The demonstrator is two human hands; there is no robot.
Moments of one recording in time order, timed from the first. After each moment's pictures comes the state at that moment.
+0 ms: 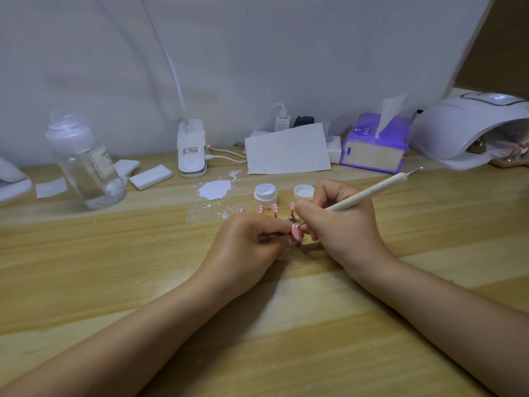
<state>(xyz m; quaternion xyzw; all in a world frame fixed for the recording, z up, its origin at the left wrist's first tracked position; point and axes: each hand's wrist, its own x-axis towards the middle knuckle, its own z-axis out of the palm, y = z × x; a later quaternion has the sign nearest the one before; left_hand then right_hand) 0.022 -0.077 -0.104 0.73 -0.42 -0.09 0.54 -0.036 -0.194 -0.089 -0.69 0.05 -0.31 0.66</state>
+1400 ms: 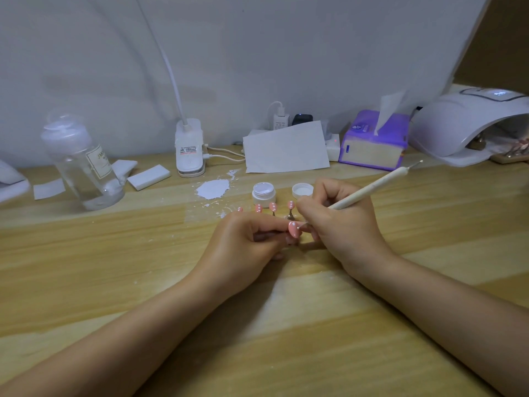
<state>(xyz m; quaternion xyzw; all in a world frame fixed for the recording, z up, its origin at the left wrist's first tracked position) 0.021 -0.075 -0.101 0.72 -0.39 -0.13 0.56 -0.036 -0.198 -0.091 -0.70 0.08 -0.33 0.62</state>
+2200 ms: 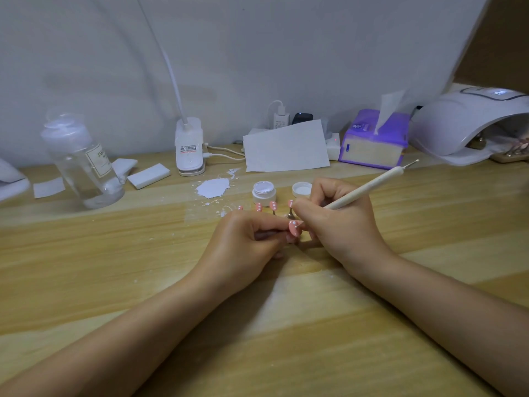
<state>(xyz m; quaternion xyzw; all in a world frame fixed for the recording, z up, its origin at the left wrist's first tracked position) 0.021 -0.076 -0.101 0.73 -0.39 -0.13 0.55 -0.036 -0.196 -0.091 -0.71 0.05 -0.32 0.62</state>
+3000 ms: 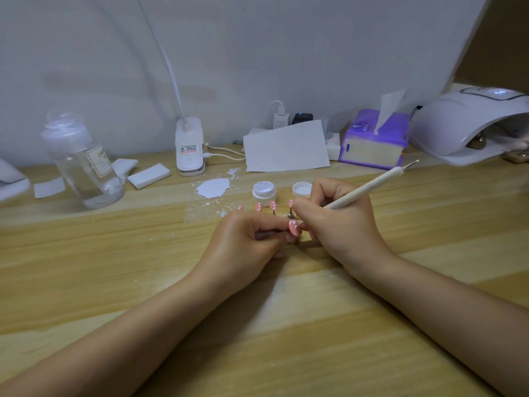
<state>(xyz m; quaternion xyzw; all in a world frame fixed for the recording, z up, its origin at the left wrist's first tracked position) 0.021 -0.076 -0.101 0.73 -0.38 -0.13 0.56 -0.037 -0.195 -0.090 -0.71 0.05 -0.31 0.63</state>
